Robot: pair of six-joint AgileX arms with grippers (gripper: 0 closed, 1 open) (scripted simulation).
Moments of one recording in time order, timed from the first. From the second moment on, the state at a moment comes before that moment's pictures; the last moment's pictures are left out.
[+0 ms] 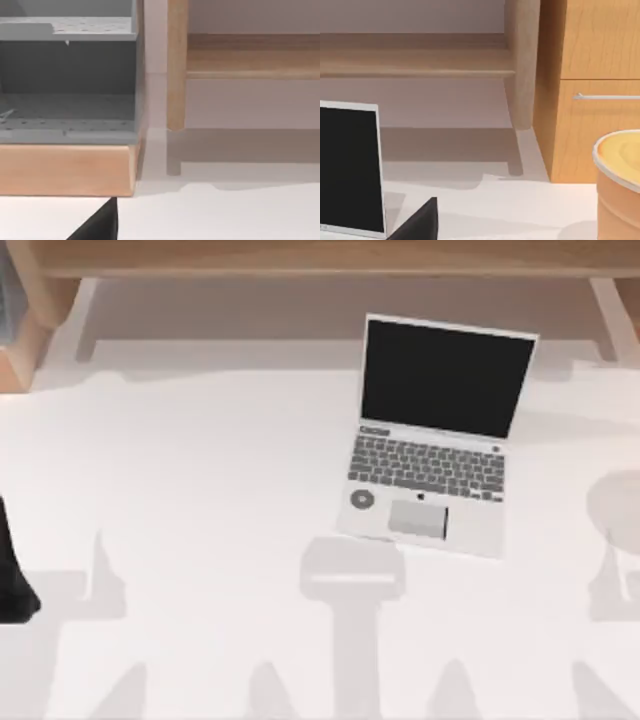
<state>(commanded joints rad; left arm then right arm) 0.00 0.00 0.00 0.00 0.00 0.00 0.00 0.00 0.00 0.00 0.00 0.00</state>
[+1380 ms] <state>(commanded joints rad) 0.00 0.00 0.00 0.00 0.00 0.00 -0.49 1.34 0.06 1.08 -0.45 -0.10</state>
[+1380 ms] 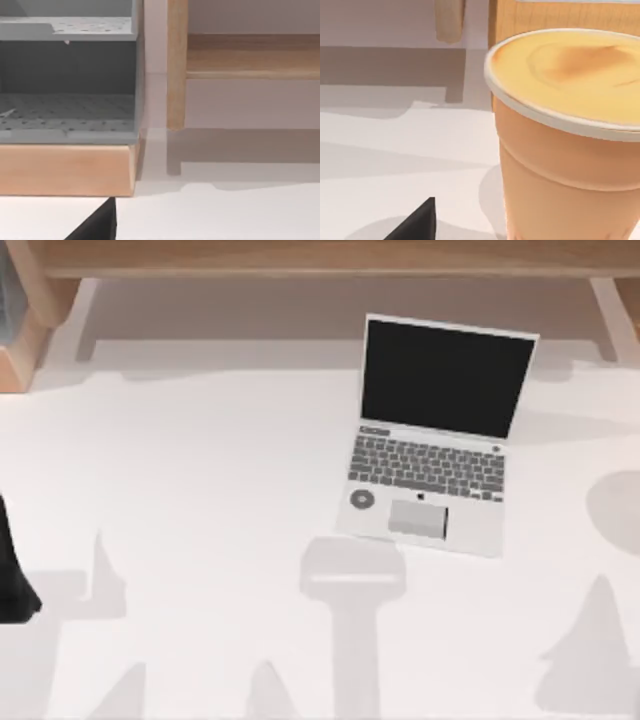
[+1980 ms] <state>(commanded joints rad) 0.00 0.00 0.00 0.00 0.00 0.00 -0.56 1.54 0.07 1.24 -0.52 -0.11</state>
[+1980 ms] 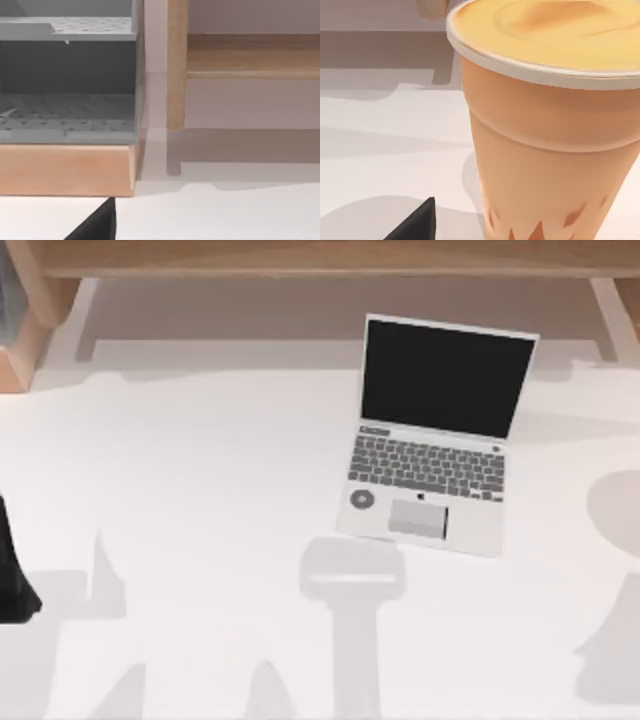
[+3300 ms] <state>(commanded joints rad) 0.00 0.00 0.00 0.00 0.00 0.00 -0.39 1.87 0.34 1.33 -0.35 -0.07</state>
